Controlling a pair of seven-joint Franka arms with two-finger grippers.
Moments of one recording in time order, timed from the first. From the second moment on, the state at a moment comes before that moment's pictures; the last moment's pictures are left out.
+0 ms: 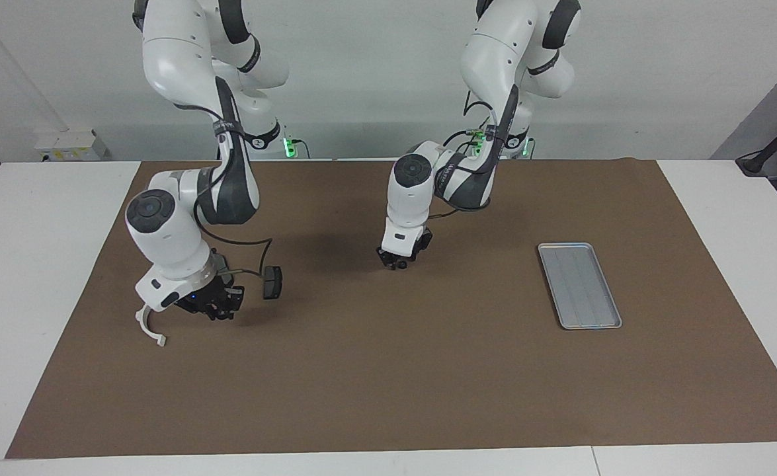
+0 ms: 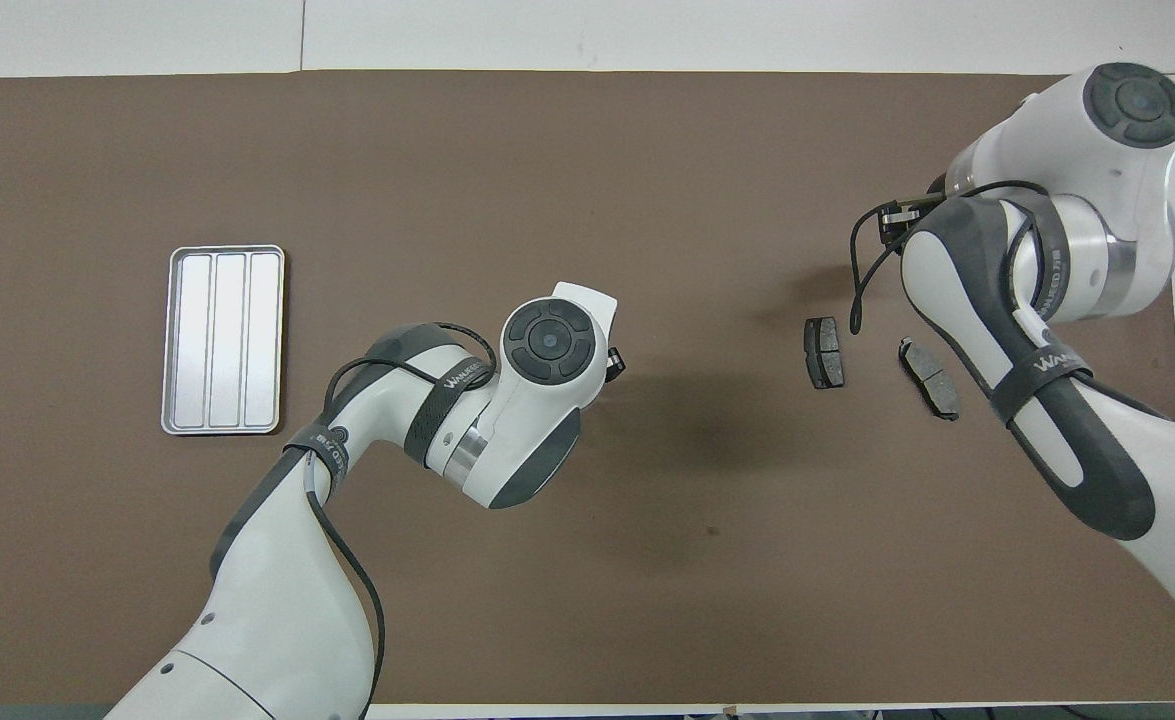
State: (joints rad) left arm -0.65 0.43 -0.07 -1.83 -0.01 2.25 -1.08; right arm 0.03 0.43 0.02 -1.59 -0.02 2.06 0.02
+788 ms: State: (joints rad) left arm -0.65 0.43 -0.07 -1.84 0.00 2.27 -1.08; right arm 0.14 0.43 0.02 -1.46 -0.02 1.92 0.17
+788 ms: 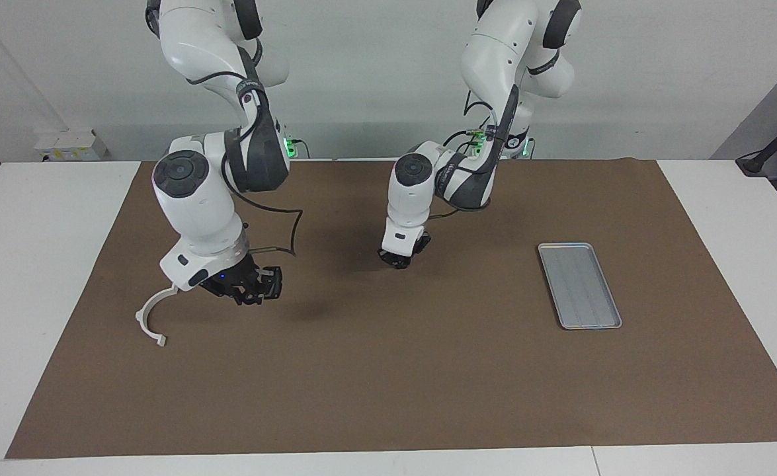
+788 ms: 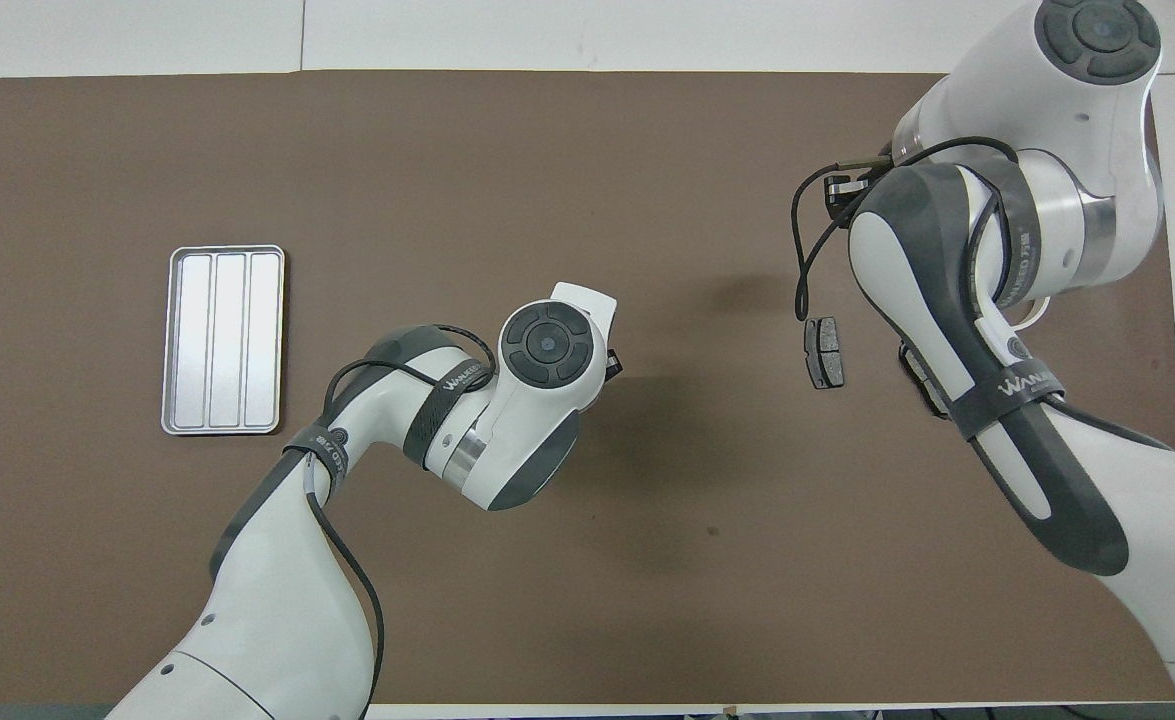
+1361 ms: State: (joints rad) left arm -0.62 0.39 -0.03 -1.78 0.00 2.18 -1.08; right arm 0.22 0.43 0.02 -1.46 -0.02 1.92 0.29
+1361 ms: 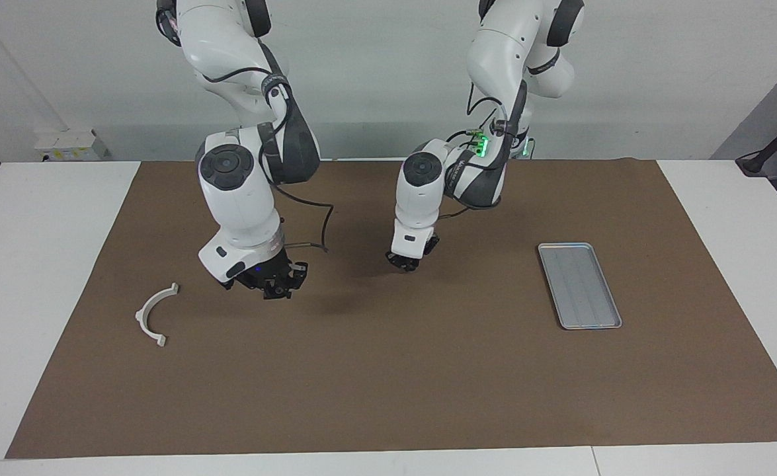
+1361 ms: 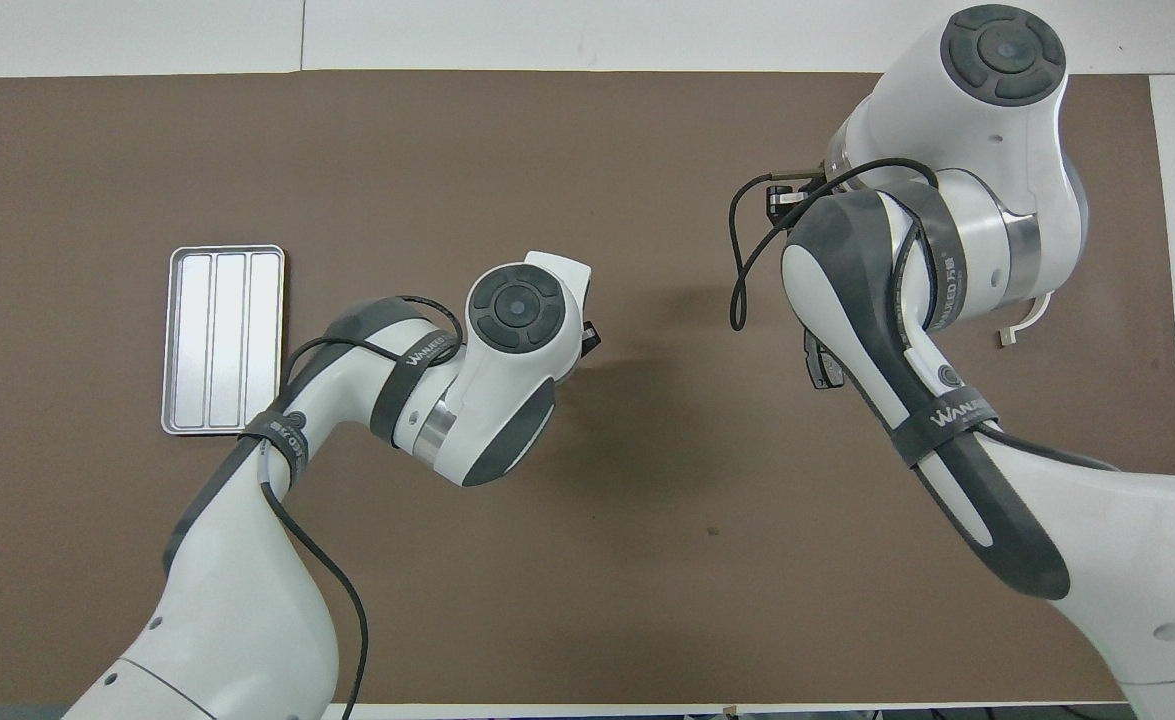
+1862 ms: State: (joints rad) left arm -0.39 0.26 -0.02 -1.80 0.01 2.02 -0.75; right arm 0.33 0.41 0.03 -1.51 -0.02 1.95 0.49
